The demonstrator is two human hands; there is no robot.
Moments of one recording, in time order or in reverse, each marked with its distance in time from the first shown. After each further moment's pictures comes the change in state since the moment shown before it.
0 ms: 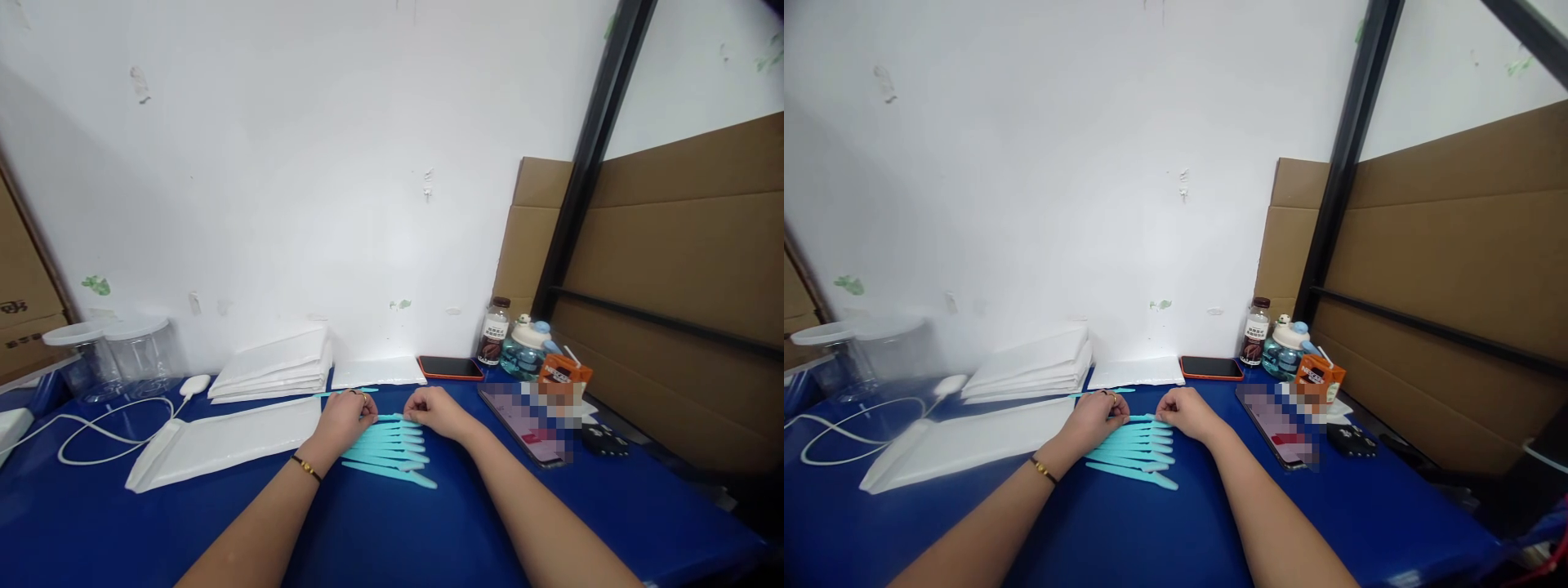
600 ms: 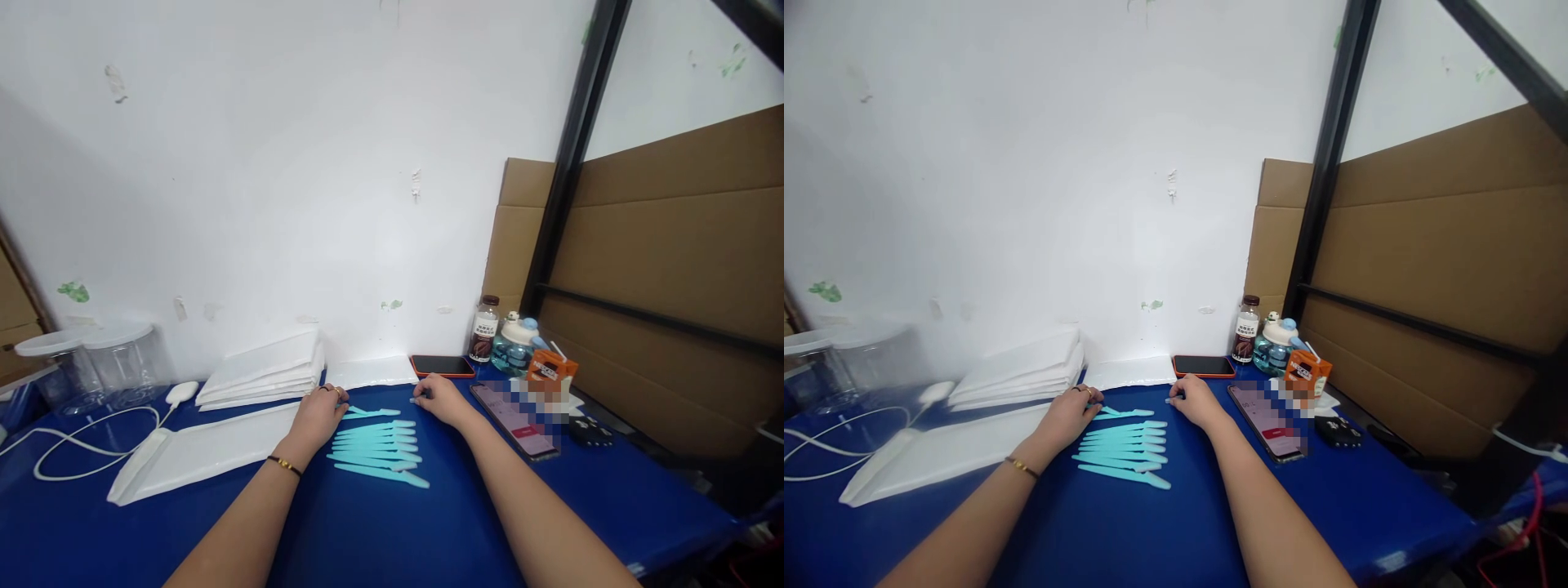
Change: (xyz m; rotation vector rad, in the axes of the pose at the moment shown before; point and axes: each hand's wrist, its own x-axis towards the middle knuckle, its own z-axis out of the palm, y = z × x) left_hand 0.002 -0.031 -0.004 0.136 0.065 -0.104; right_hand 0.002 0.031 -0.013 -0.180 0.183 0.156
